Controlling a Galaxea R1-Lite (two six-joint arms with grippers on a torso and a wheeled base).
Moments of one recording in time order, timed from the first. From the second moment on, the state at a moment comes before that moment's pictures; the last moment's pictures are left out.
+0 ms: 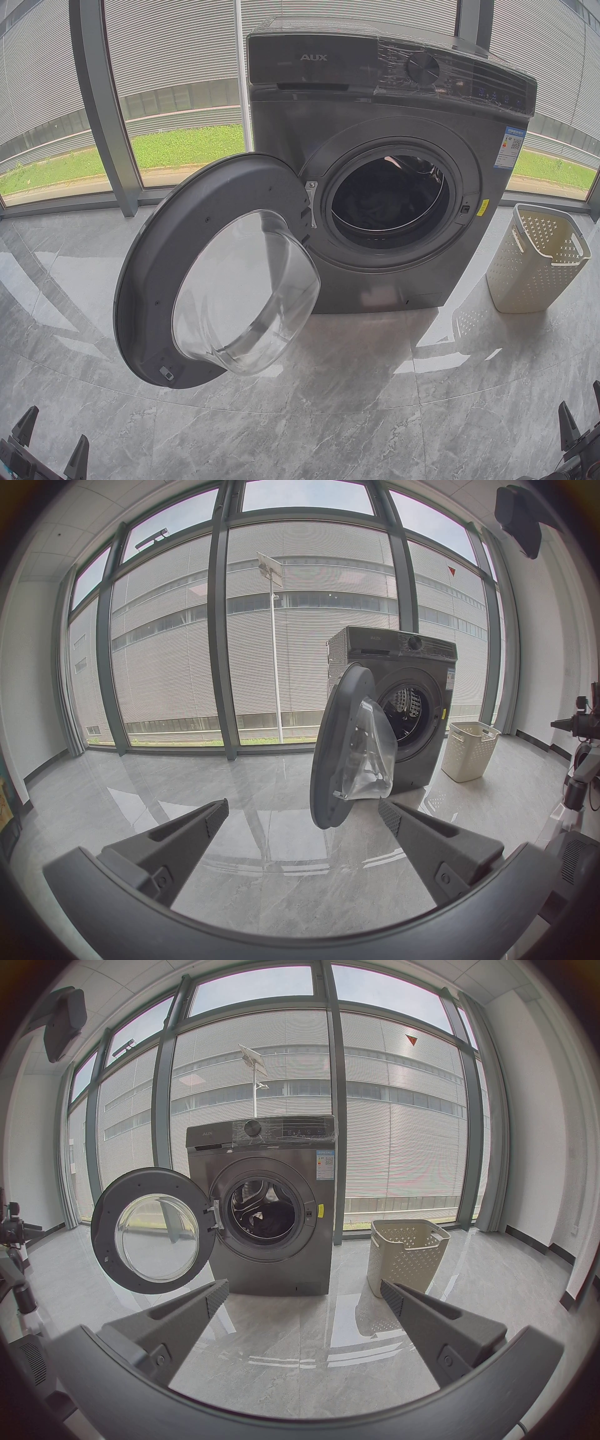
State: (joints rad) left arm 0.00 0.02 -0.02 0.04 -0.04 0.05; right arm -0.01 0.02 -0.02 0.00 -0.02 0.01
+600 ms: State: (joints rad) left arm -0.04 0.25 -0.25 0.00 -0.18 0.04; right arm -0.01 0.02 -0.02 0.00 -0.02 0.01
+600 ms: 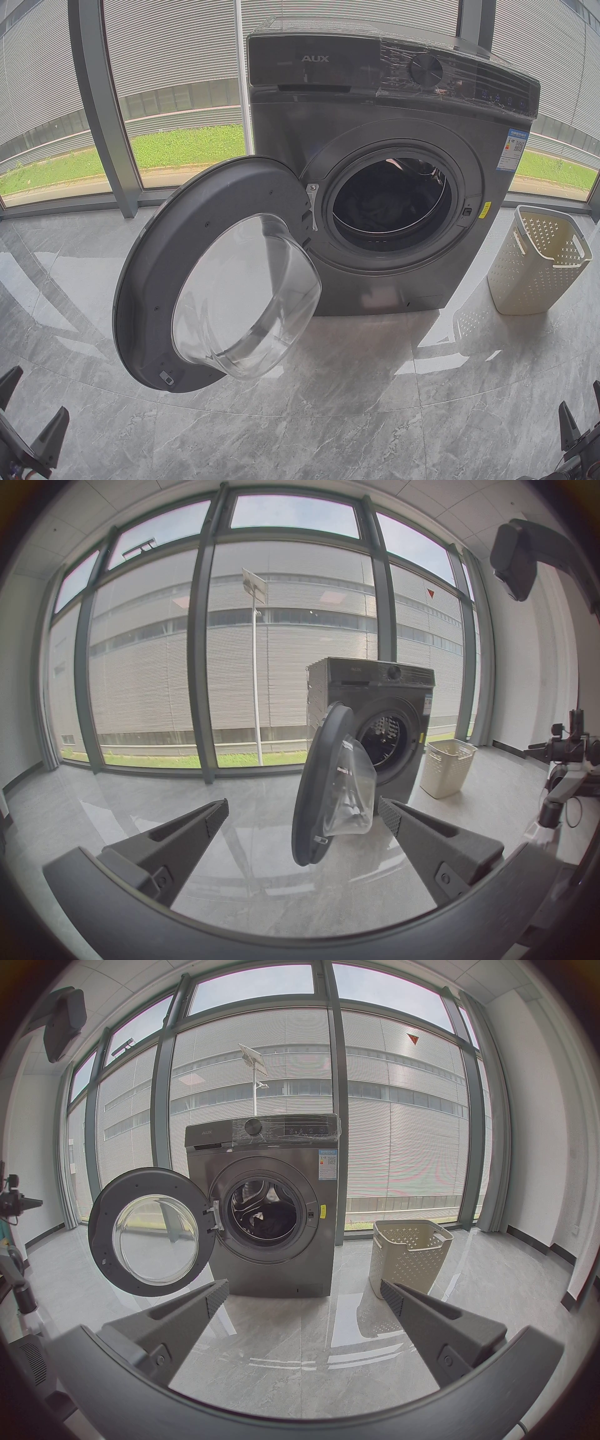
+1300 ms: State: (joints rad) left arm -0.07 0.99 -0.39 -0.35 -0.36 0.05; right arm -0.01 0.02 -0.02 0.00 -0.02 0.01
